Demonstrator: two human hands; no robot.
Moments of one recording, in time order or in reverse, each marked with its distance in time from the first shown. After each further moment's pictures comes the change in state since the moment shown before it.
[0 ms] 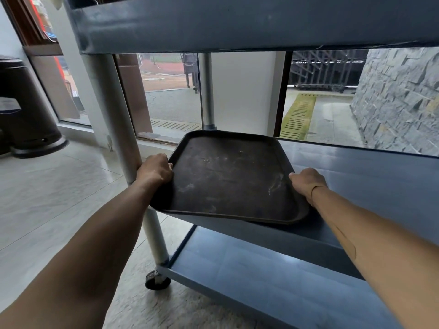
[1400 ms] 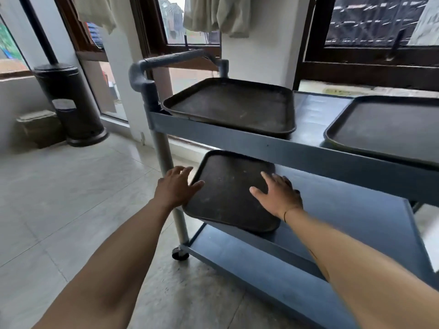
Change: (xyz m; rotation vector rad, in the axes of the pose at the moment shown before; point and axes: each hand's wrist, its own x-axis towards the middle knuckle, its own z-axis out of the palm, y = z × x) left_hand -0.148 0.062 -0.189 0.045 -0.074 0.106; right_hand -0.156 -0.088 -0.150 -0.349 -0.181 -0.505
